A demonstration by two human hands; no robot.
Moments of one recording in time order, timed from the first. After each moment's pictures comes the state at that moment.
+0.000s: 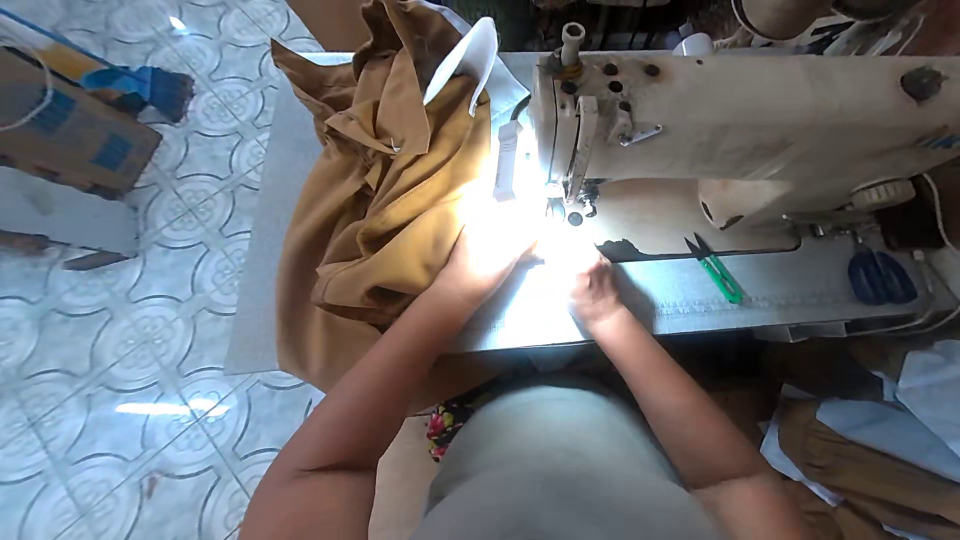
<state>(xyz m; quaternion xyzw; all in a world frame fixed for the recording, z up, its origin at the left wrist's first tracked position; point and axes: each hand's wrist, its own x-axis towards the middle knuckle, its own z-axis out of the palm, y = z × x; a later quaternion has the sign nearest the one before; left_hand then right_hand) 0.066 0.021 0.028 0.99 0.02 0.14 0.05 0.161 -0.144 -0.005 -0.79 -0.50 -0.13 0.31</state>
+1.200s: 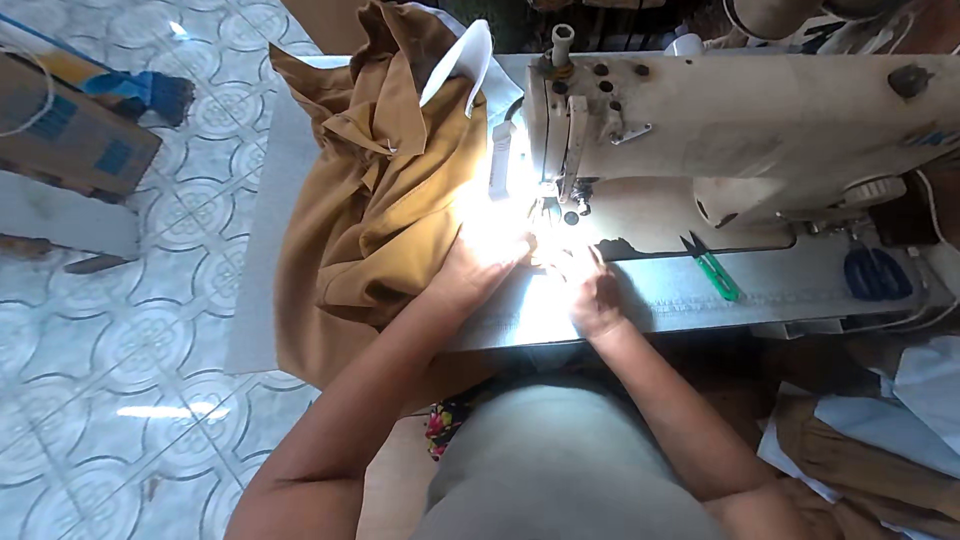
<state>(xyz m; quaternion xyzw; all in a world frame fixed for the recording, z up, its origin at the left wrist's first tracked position) 0.056 0.020 0.026 0.99 0.01 0.12 0.05 0.158 -0.156 -0.011 -0.81 -0.49 -0.08 0.33</state>
